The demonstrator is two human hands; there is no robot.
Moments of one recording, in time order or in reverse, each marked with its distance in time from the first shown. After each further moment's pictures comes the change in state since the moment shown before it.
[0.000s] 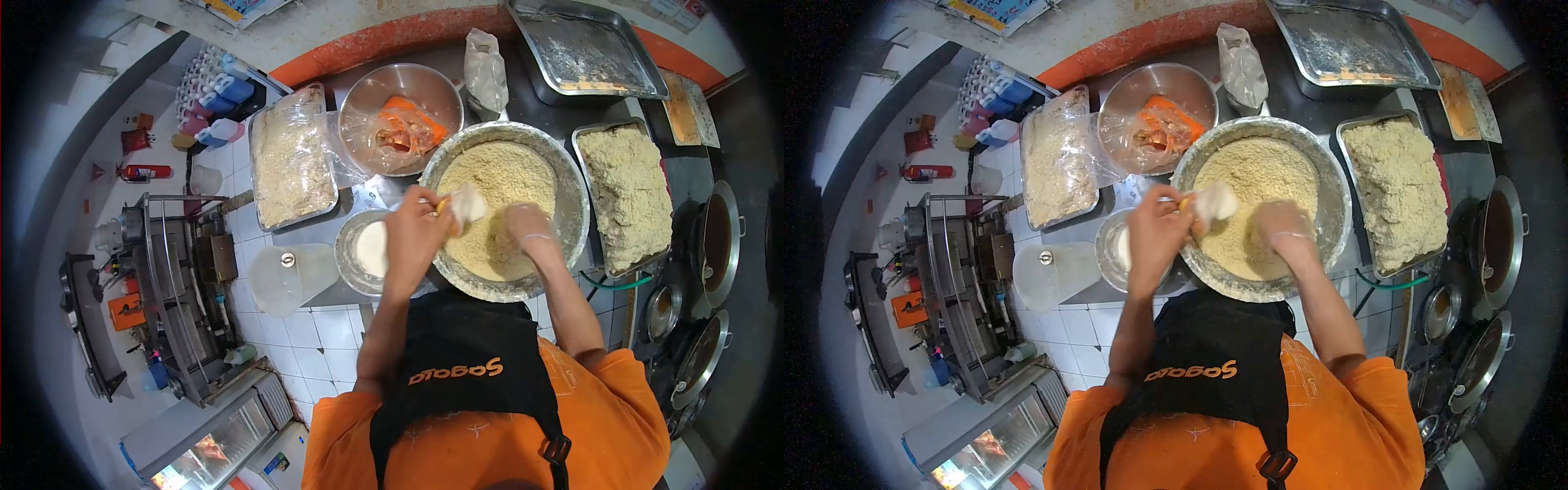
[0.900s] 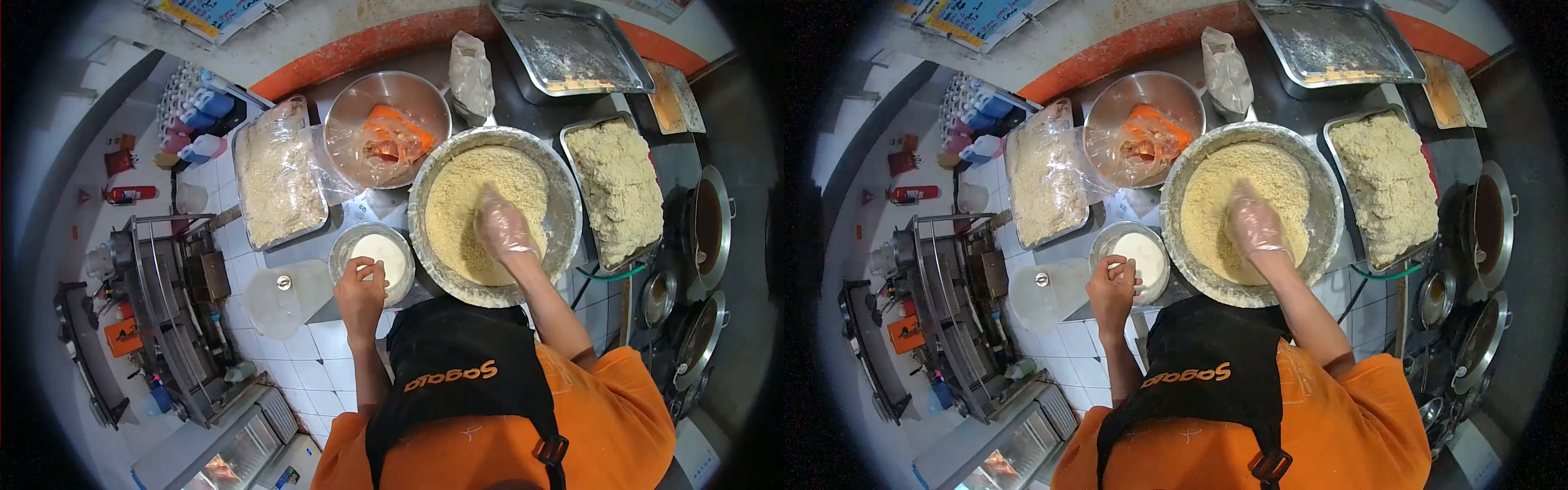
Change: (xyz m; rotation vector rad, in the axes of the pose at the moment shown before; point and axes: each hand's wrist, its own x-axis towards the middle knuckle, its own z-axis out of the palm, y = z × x) left_hand -0.050 -0.055 -0.076 0.256 0.179 -0.164; right_hand 0.023 -0.034 0.021 0.155 0.352 -0.004
